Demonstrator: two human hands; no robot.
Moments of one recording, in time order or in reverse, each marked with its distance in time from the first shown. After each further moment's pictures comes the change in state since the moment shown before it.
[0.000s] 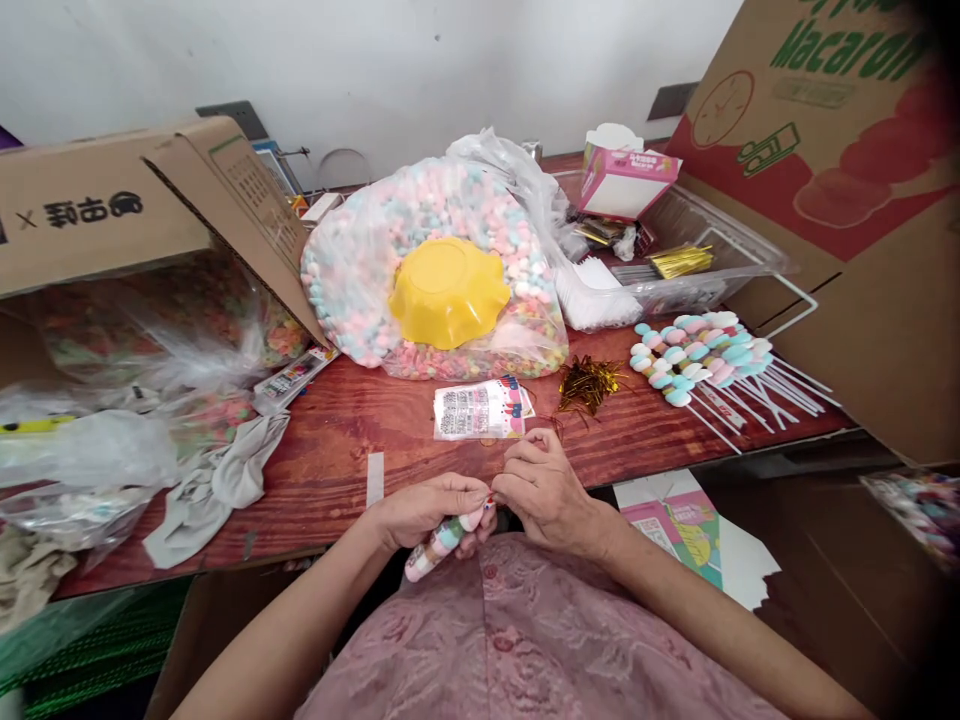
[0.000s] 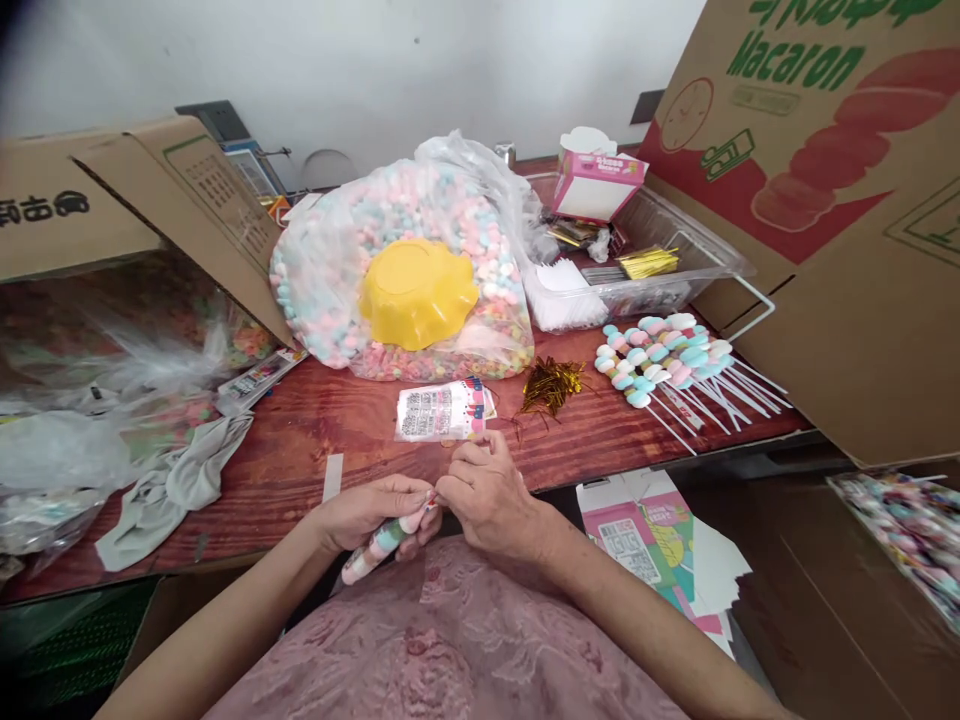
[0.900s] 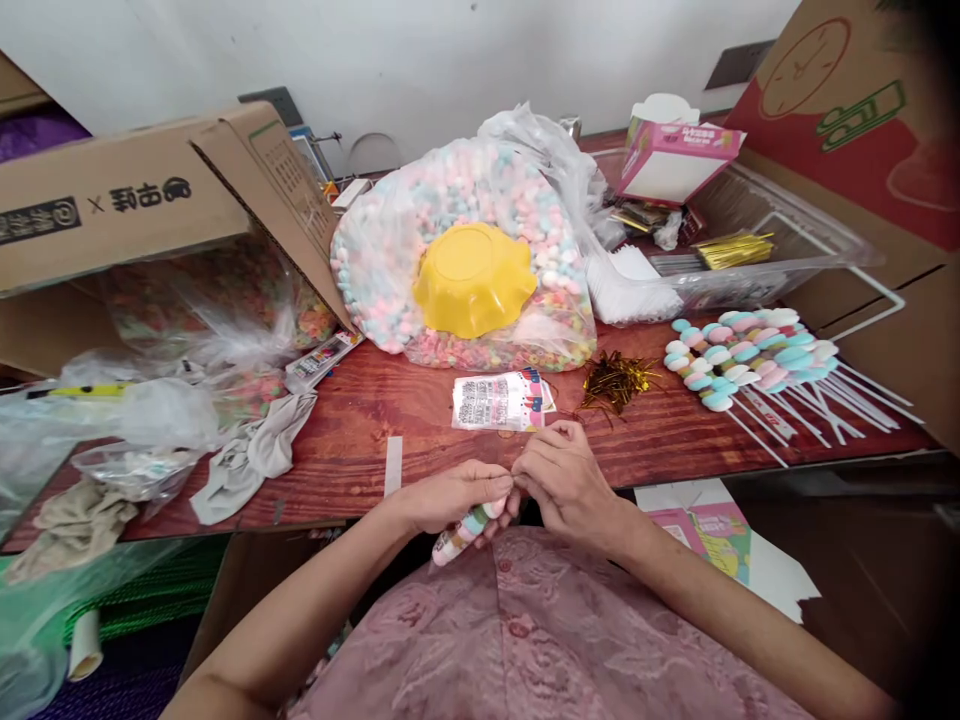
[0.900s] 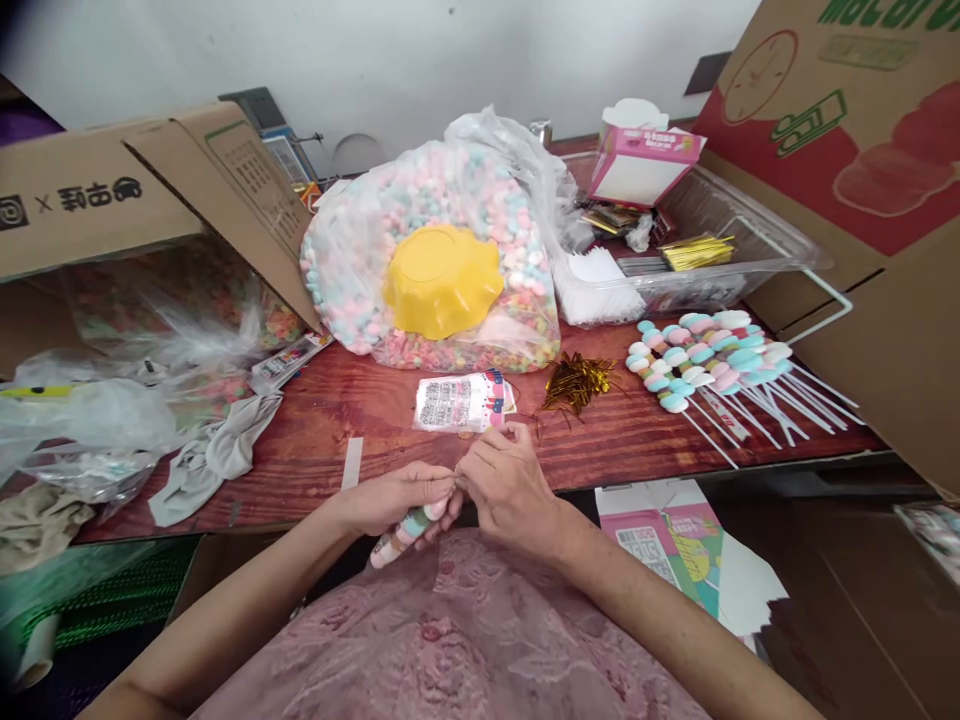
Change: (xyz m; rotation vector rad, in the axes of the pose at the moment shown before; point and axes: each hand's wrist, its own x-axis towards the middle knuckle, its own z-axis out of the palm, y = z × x) left_hand 0.002 0.005 0.014 0.235 0.107 0.037; right_hand 0.003 0.002 -0.009 0.072 -0.048 0.094
